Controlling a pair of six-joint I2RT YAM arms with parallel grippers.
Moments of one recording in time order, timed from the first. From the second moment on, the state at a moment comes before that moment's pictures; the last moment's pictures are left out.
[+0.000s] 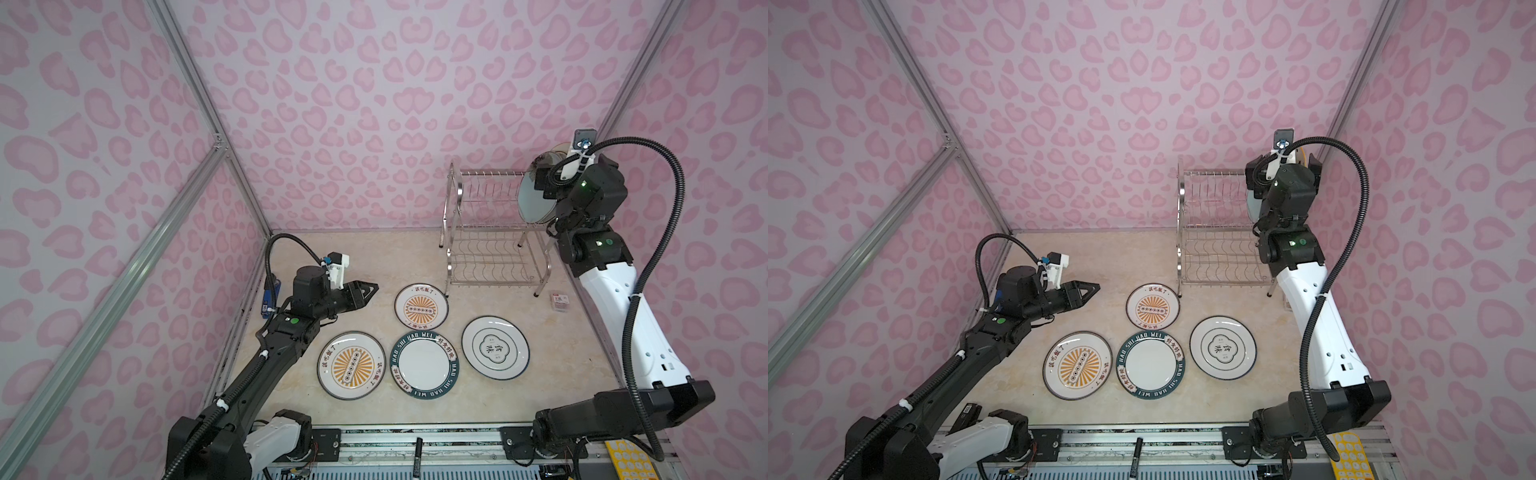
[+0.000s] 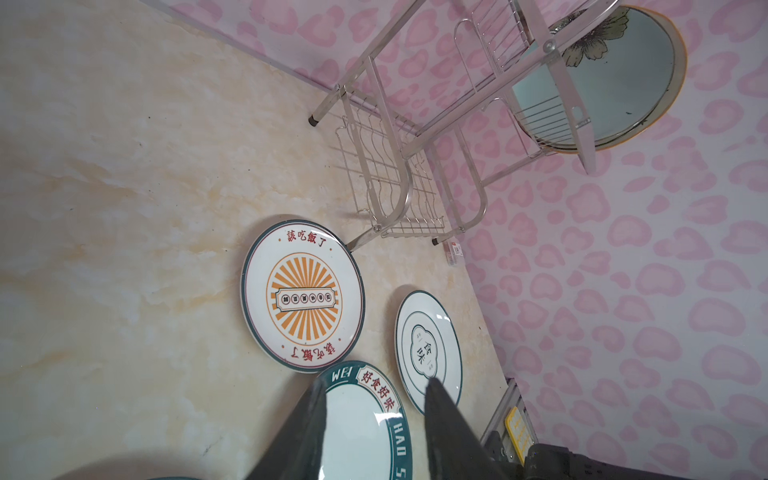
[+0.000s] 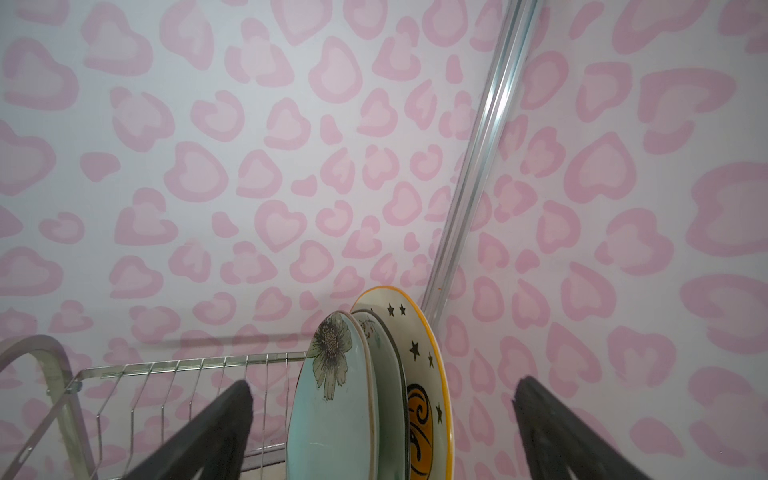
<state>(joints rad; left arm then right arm) -0.27 1.11 0.80 -0.13 0.57 -0.62 0.15 1.44 1.74 -0.17 0.46 -0.25</state>
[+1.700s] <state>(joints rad) -0.26 1.19 0.64 -0.32 0.32 -0.59 0.21 0.91 0.48 -0.07 -0.25 0.43</state>
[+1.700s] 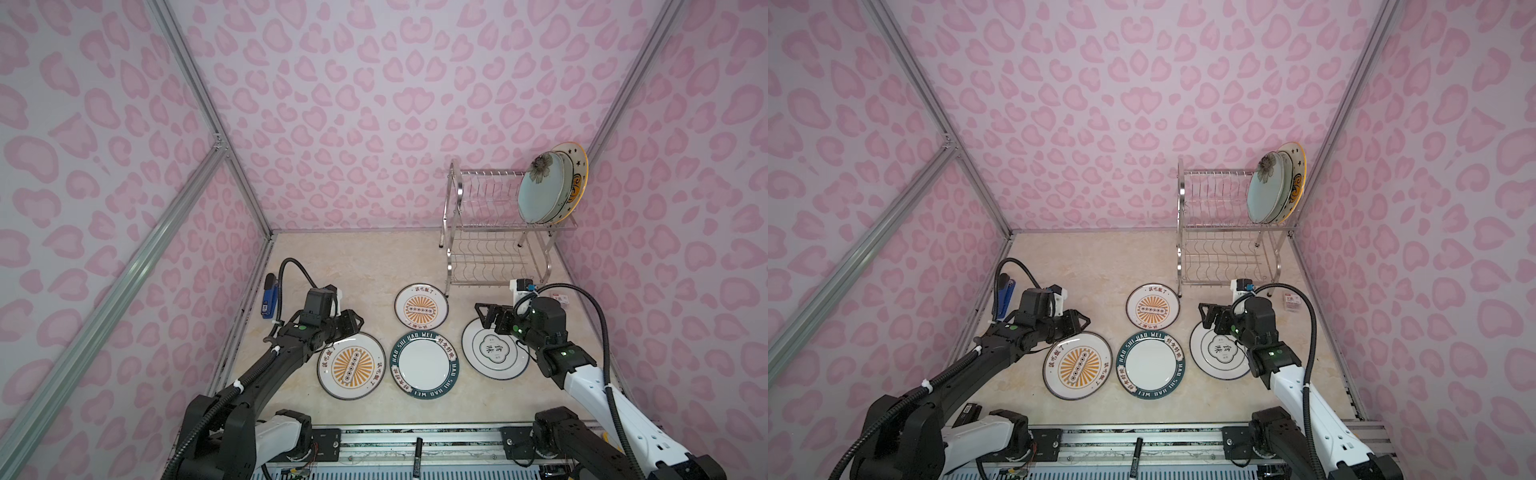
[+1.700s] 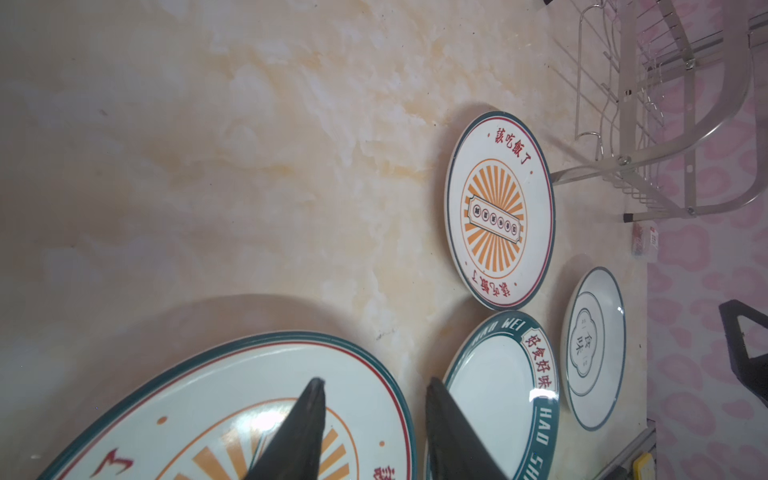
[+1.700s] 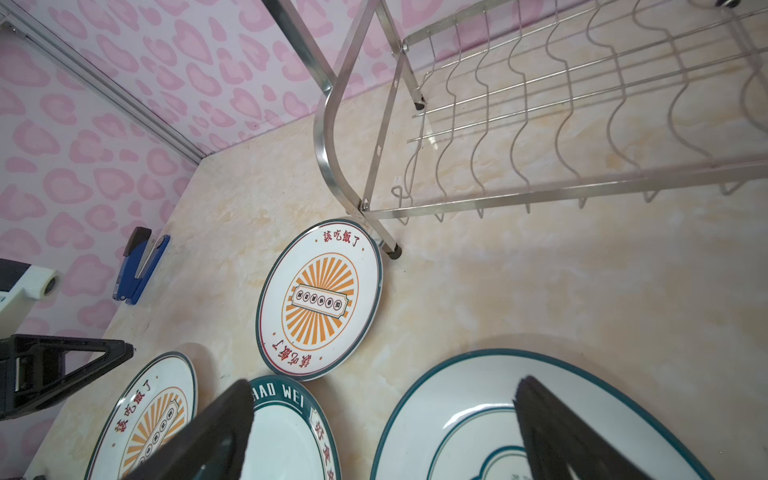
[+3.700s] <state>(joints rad) -0.21 0.48 0.24 -0.83 0.13 -1.07 0.36 1.23 0.63 0.05 -0.33 0.44</state>
